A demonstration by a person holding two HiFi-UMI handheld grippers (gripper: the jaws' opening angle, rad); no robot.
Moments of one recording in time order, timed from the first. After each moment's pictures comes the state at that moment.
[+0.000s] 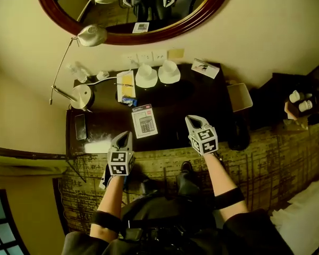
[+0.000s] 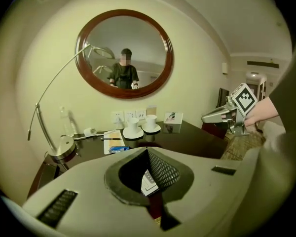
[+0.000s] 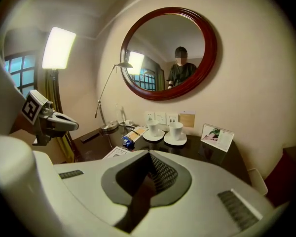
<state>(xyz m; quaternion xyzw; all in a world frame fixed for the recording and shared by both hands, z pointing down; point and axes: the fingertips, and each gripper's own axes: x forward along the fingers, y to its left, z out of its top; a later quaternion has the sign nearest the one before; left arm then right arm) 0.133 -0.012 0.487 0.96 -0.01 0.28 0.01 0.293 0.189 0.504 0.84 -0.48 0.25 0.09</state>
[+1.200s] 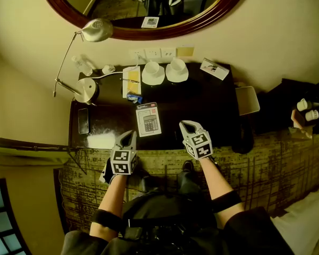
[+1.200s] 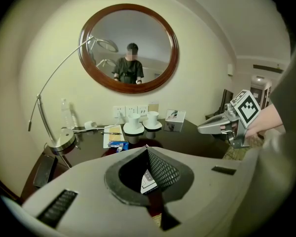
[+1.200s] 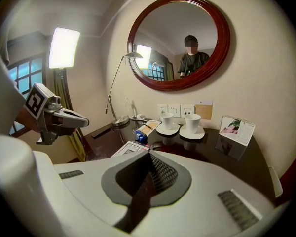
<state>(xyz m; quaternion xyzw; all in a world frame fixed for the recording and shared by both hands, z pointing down) 0.138 -0.009 0.501 0.95 -0.03 0.30 0.04 0.268 0.149 0.534 0.80 -0.53 0.28 0.09</state>
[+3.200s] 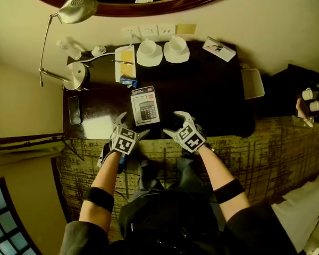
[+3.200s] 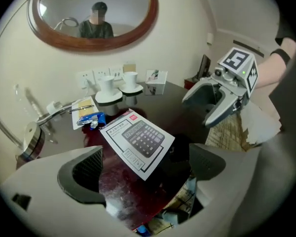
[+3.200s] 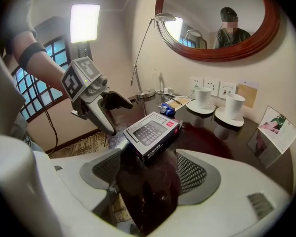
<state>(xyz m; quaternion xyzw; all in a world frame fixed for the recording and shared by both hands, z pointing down) 0.163 0.009 0.626 0.88 0.14 0.45 -0.02 0.211 0.110 0.620 0.66 -0.64 0.33 0.20</state>
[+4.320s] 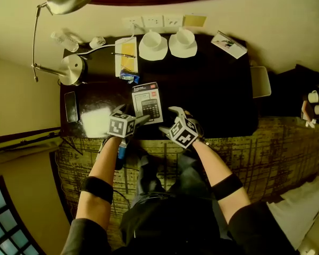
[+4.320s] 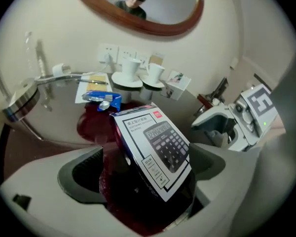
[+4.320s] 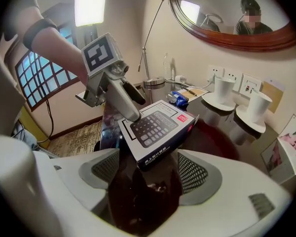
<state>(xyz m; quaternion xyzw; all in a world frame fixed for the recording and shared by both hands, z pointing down) 0.197 -0.038 0.676 0.86 0.09 0.48 0.15 0.204 0.068 0.678 0.61 -0.66 0.35 0.27</state>
